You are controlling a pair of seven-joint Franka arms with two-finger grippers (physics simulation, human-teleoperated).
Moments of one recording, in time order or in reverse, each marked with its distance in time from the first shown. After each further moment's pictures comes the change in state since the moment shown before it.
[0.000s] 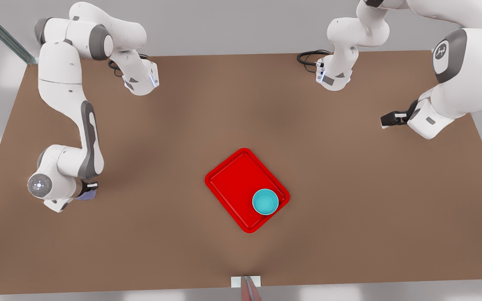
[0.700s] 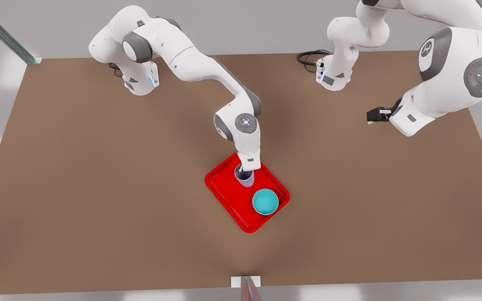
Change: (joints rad) left arm -0.059 0.001 0.000 0.003 -0.029 -0.027 0.004; right arm 0.812 0.292 0.006 0.476 0.185 0.106 0.194
